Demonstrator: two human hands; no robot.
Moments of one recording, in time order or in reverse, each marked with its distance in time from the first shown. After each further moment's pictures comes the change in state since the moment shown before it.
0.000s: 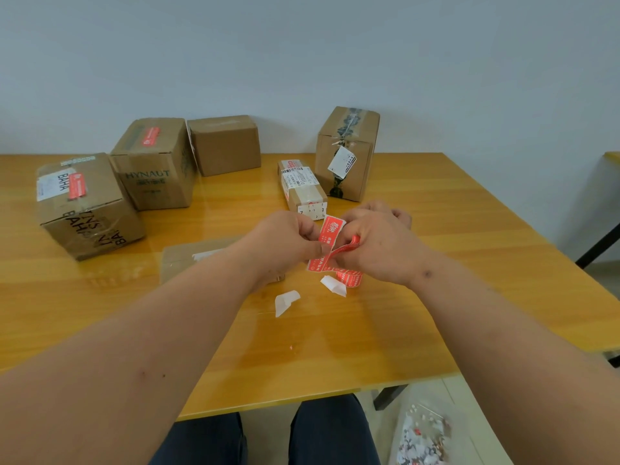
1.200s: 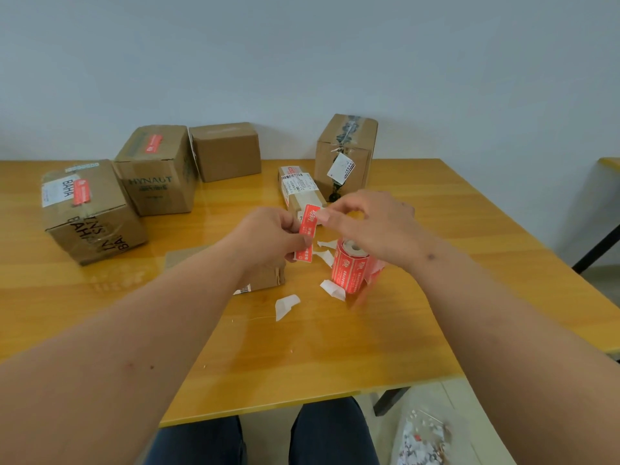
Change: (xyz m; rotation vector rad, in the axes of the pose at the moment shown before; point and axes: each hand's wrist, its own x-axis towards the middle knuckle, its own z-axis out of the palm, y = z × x) left_hand -0.002 0.002 -0.016 0.030 0.097 -0.073; right_hand 0.009 -0.012 -0.022 0.223 0.105 0.081
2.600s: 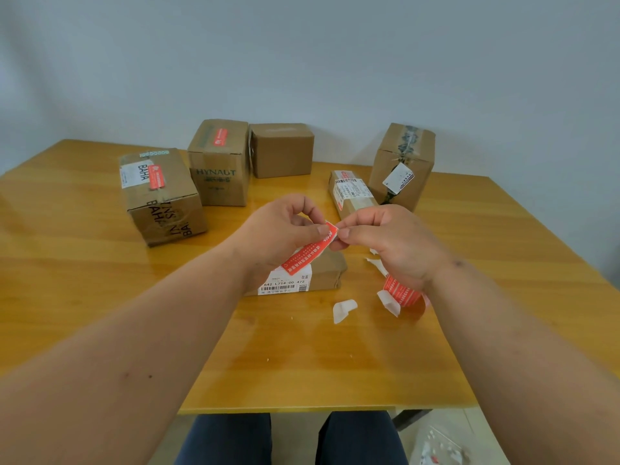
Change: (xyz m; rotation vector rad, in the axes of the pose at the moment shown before) left_hand -0.025 -0.051 -0.060 -0.346 0.023 0.132; right_hand 0.007 -0.062 0.036 0.564 -0.239 0.023
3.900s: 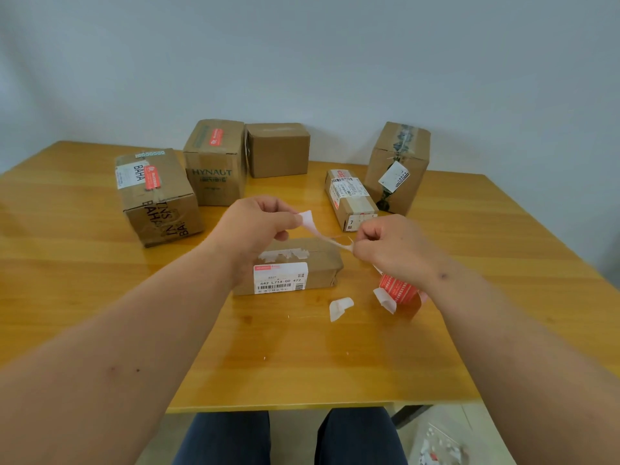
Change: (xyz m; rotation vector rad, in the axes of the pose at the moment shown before) left_hand 0.006 -0.006 -0.010 -0.049 0.238 -0.116; right_hand 0.005 0.022 -0.006 -0.566 0.113 0.049
